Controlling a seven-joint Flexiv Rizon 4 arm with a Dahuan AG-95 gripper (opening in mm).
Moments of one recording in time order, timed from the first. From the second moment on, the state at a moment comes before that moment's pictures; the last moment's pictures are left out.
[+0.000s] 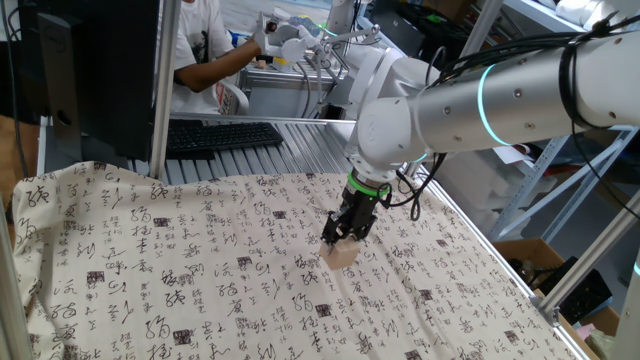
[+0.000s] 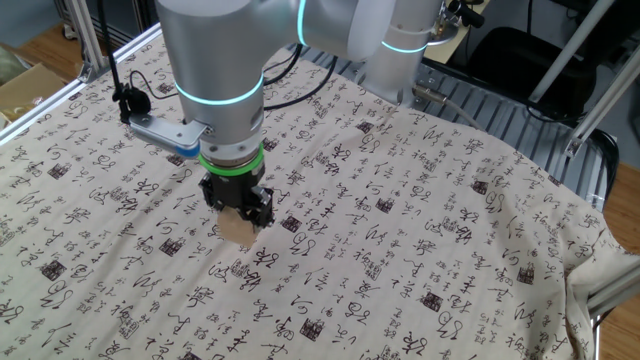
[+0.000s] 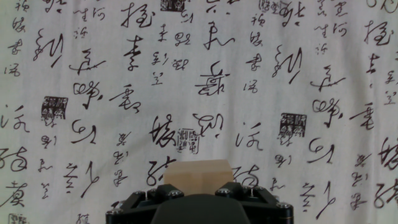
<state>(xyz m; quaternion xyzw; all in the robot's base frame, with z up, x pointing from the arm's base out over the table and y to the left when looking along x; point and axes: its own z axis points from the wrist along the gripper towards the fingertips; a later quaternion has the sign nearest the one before) 0.582 -0.035 0.084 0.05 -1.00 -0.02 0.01</state>
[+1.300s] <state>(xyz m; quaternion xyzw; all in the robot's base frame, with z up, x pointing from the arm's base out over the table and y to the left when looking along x) 0.569 -0.024 0.081 0.03 -1.00 -0.02 0.01</state>
